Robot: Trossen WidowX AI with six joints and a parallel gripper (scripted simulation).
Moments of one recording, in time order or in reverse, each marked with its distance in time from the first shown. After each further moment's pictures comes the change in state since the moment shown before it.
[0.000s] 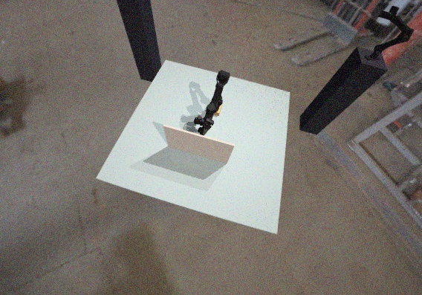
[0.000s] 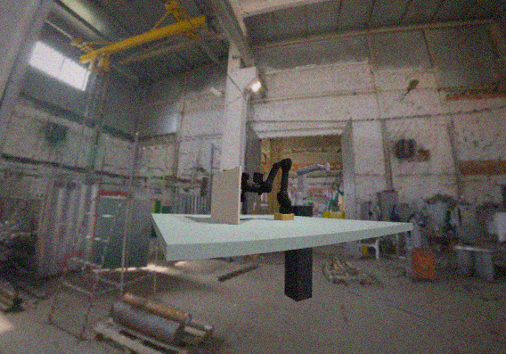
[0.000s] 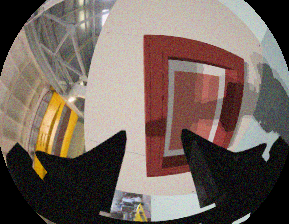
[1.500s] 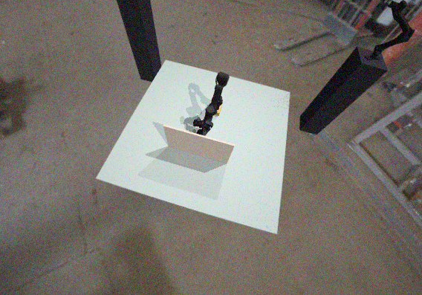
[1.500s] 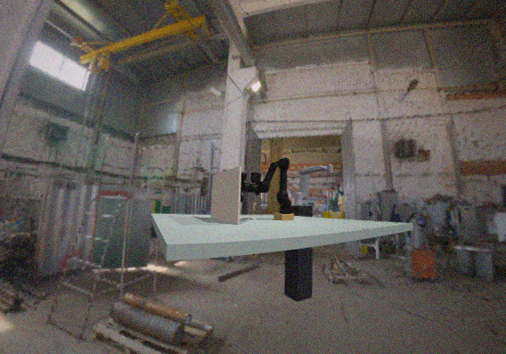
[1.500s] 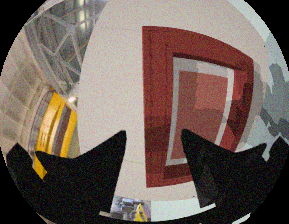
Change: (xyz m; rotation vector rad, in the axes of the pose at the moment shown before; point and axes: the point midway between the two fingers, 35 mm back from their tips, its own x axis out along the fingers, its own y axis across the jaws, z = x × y) arm 0.019 0.000 0.000 0.000 -0.001 0.002
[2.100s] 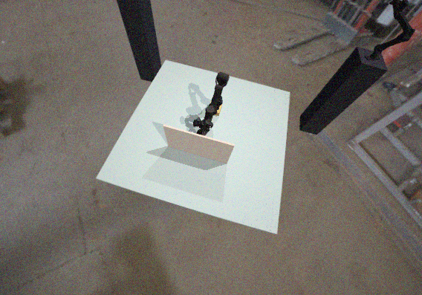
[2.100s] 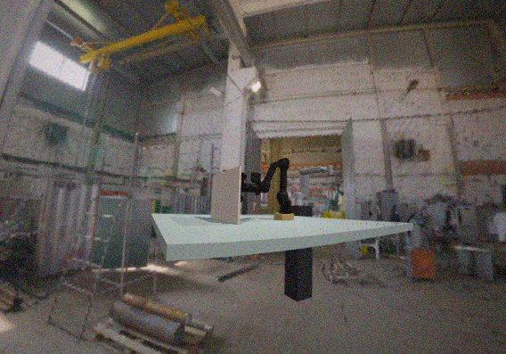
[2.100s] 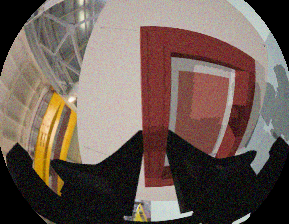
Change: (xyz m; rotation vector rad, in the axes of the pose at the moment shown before) arm 0.000 0.000 0.000 0.000 0.000 0.000
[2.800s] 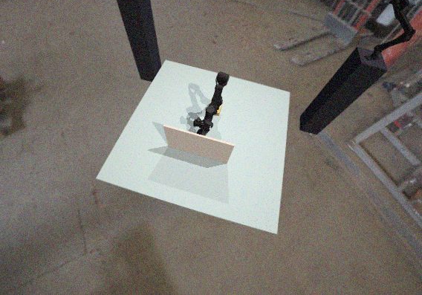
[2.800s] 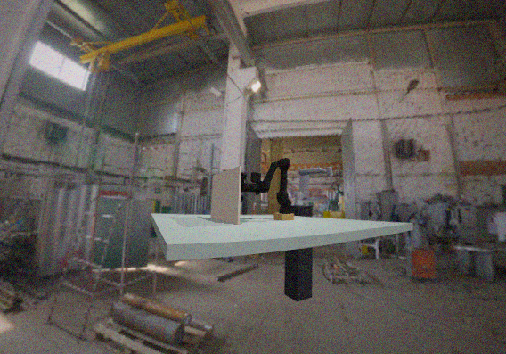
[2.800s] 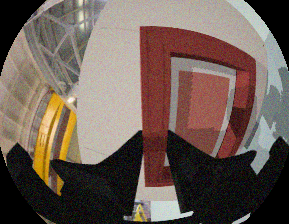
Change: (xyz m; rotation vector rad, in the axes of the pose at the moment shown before) arm 0.000 0.000 0.000 0.001 -0.002 -0.008
